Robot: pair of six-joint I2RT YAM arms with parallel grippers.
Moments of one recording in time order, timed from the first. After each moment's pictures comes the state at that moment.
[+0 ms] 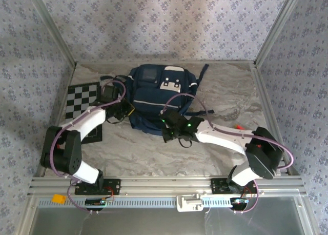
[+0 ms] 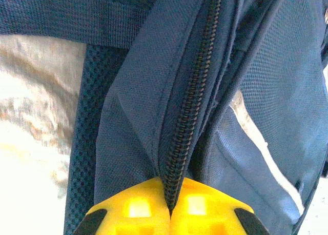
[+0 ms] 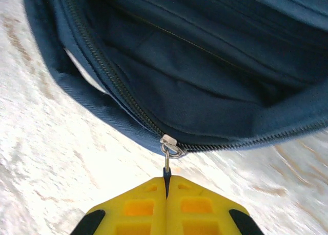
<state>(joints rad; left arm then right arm) -0.26 1.51 0.93 -0.34 0.28 -1.00 0.97 1.53 1.03 -0.47 0.06 0.47</state>
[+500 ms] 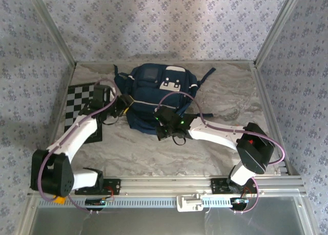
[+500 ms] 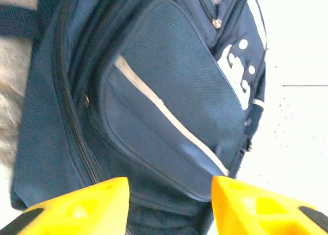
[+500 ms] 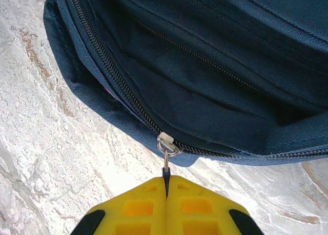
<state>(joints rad) -0.27 1.24 0.85 -0.32 0.33 -1.03 0.98 1.61 1.10 -0.46 0.06 0.49</state>
